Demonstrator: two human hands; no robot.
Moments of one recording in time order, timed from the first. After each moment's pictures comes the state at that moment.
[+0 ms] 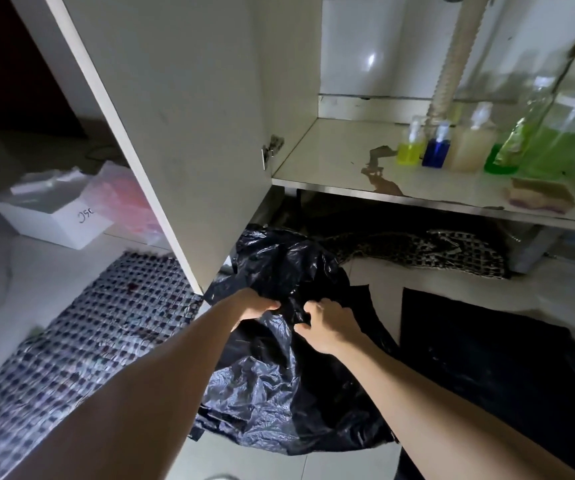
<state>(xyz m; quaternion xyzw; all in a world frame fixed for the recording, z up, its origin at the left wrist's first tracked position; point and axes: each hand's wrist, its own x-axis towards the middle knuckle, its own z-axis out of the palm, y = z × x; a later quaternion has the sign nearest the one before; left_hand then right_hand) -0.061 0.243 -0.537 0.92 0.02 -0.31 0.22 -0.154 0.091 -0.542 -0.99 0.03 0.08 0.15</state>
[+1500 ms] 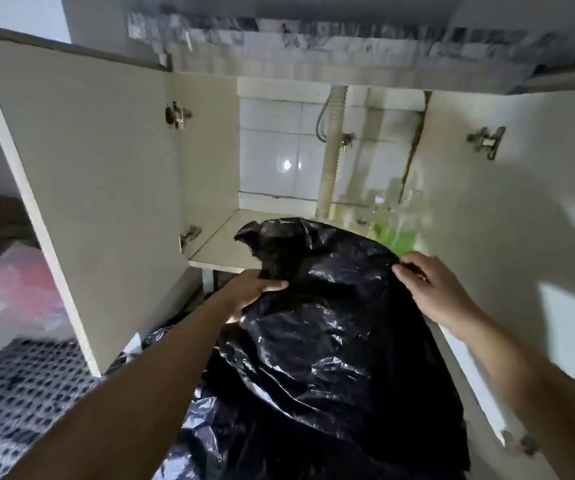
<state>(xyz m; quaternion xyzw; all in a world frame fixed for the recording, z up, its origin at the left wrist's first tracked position) -0.119 0.089 -0.361 0.76 -0.19 -0.24 0.58 -0.296 -0.149 -0.308 -0.90 0.11 -0.27 0.33</state>
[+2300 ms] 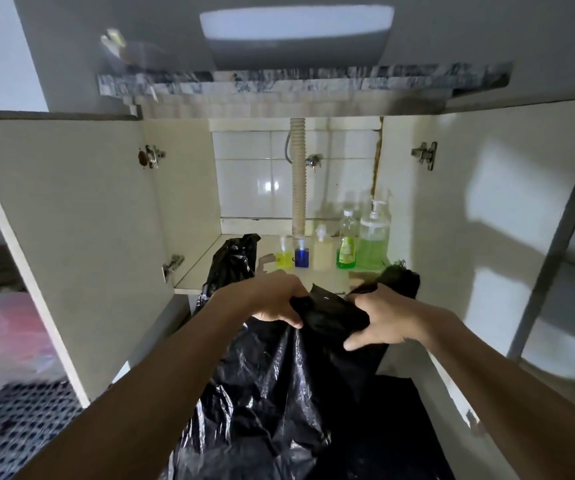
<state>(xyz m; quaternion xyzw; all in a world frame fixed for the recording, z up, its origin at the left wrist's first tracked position) -0.215 0.043 -0.266 0.87 -0.49 -0.09 0.06 -0.328 -0.144 -0.295 -0.99 0.09 0.05 0.10</state>
